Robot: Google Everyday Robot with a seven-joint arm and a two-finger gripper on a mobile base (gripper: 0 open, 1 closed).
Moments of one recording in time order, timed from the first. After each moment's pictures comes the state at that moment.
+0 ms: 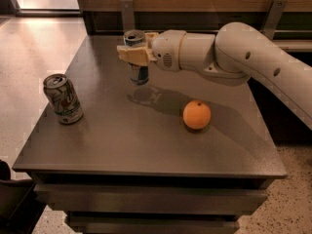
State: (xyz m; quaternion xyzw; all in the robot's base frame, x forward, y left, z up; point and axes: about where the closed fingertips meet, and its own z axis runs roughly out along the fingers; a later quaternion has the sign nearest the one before) arm 0.626 0.054 0.957 -0.41 0.63 0.34 0.57
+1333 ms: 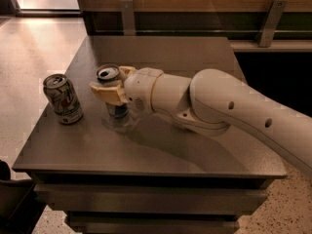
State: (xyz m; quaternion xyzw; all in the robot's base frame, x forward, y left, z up) arm 0.536 0.111 0.922 -0.41 0.63 0.32 0.58
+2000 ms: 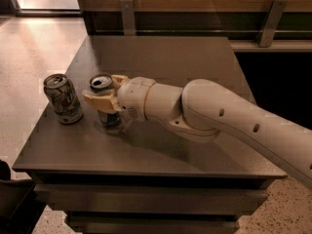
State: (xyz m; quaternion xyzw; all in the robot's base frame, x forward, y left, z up) arm 0.526 0.133 0.901 -0.41 0.62 0.35 0.57
